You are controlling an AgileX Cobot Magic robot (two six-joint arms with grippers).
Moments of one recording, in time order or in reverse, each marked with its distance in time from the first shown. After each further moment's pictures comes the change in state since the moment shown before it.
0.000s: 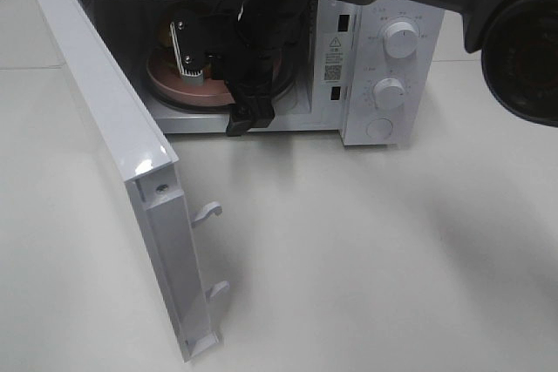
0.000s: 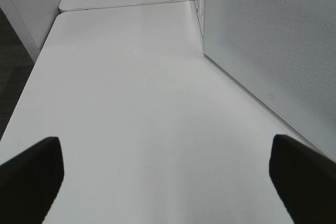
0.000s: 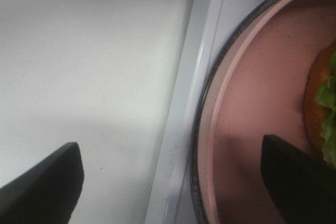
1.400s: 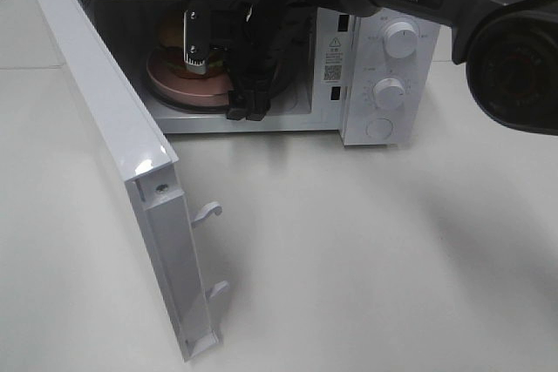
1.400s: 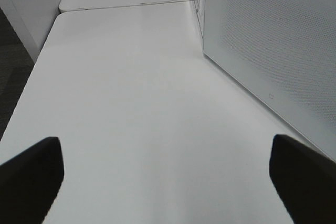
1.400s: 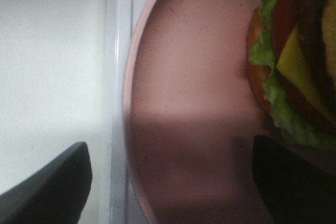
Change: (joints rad) left arm 0.000 0.000 0.000 0.000 0.000 0.000; right arm -0.033 0.062 -0.041 -0.018 -0.126 0.119
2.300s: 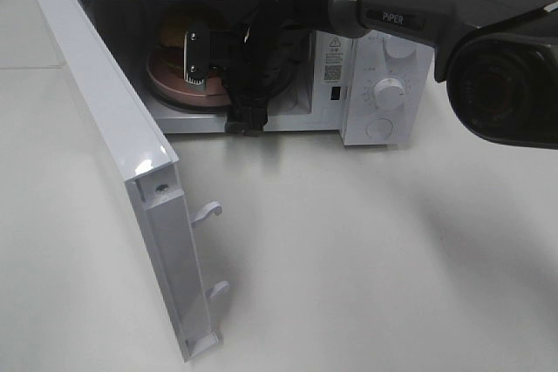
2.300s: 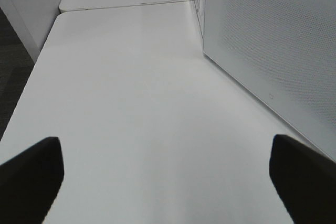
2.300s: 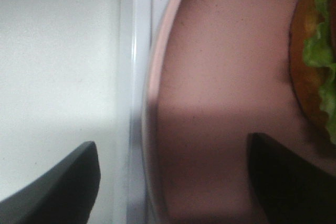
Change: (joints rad) left arm 0.000 0.000 0.000 0.000 0.000 0.000; right arm 0.000 0.060 -0.016 0.018 -0.009 0.000
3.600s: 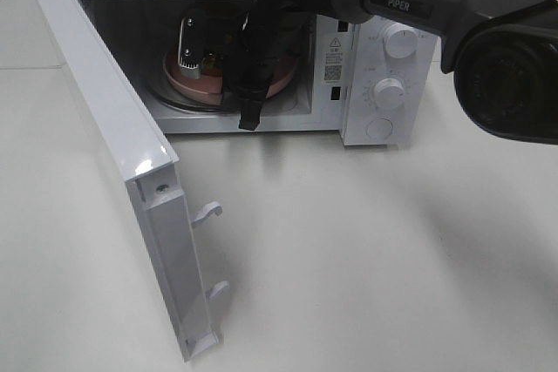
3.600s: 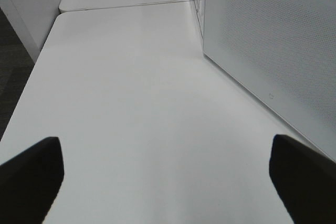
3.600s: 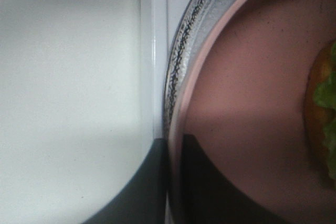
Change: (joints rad) left arm 0.000 0.000 0.000 0.000 0.000 0.000; right arm 0.002 -0.019 -0.021 0.028 0.115 0.057
